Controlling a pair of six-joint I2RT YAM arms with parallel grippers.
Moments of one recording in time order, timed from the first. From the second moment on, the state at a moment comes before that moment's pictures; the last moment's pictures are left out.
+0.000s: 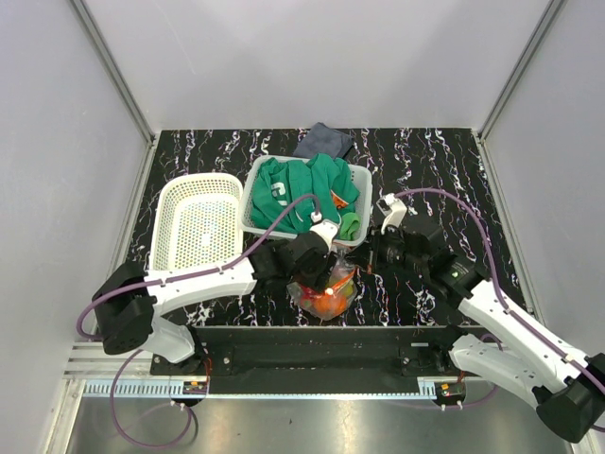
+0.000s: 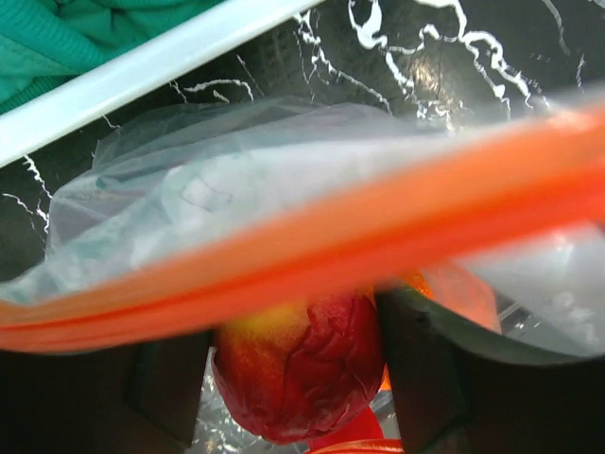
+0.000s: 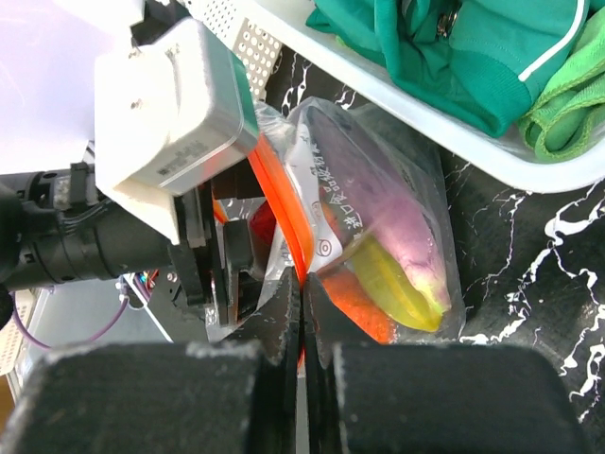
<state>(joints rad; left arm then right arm) -1.08 1.44 0.98 -0.41 -0.22 -0.42 0.65 0.86 0.74 -0.33 -0.27 0.56</state>
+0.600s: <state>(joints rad) -1.07 1.21 0.97 -0.43 -0.19 -0.41 0.65 0.89 0.70 -0.26 -0.29 0.57</state>
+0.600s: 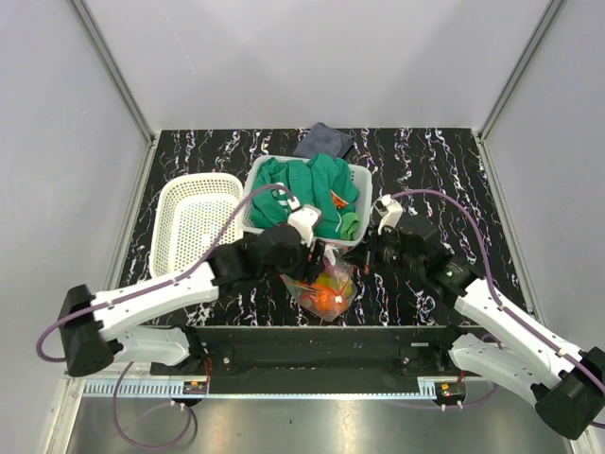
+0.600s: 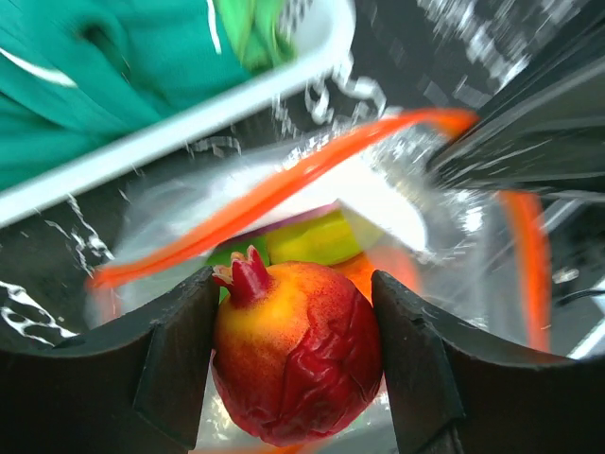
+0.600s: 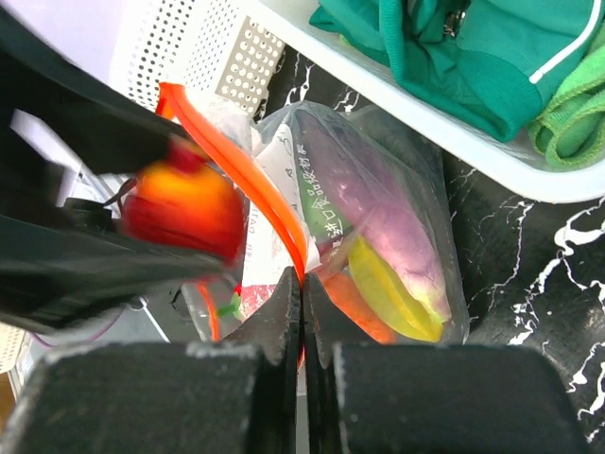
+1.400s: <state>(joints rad) -0.32 0.91 0.78 -0.67 -0.32 -0.62 0.65 0.90 0.70 -0.24 -0.31 0.57</state>
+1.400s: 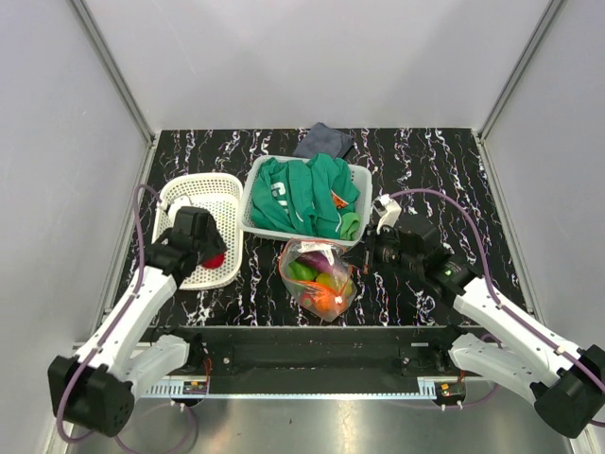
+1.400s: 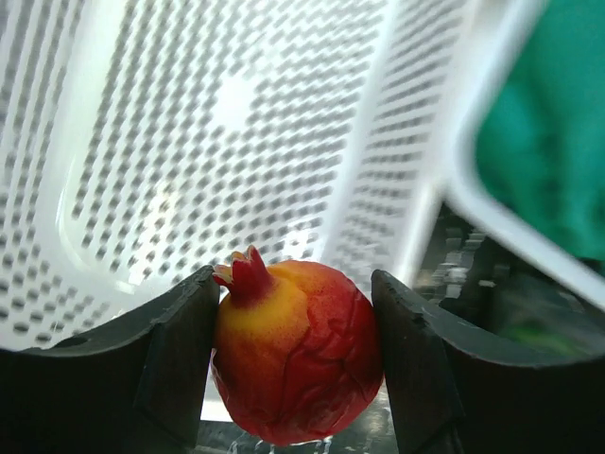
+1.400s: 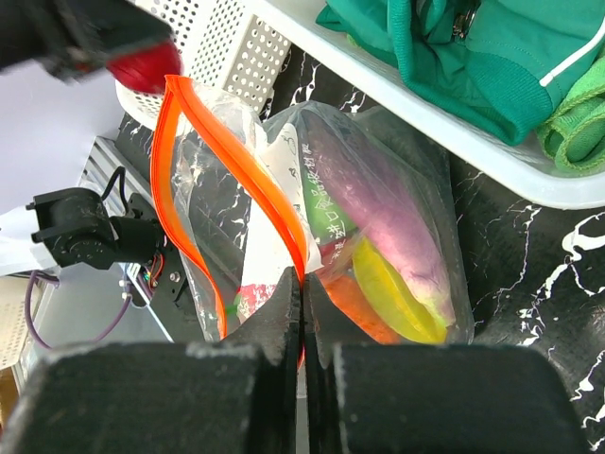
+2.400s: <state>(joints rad) -0.32 0.83 0.76 -0.57 0.11 -0.66 0.65 0.91 0.71 -0.24 -0.35 0.57</state>
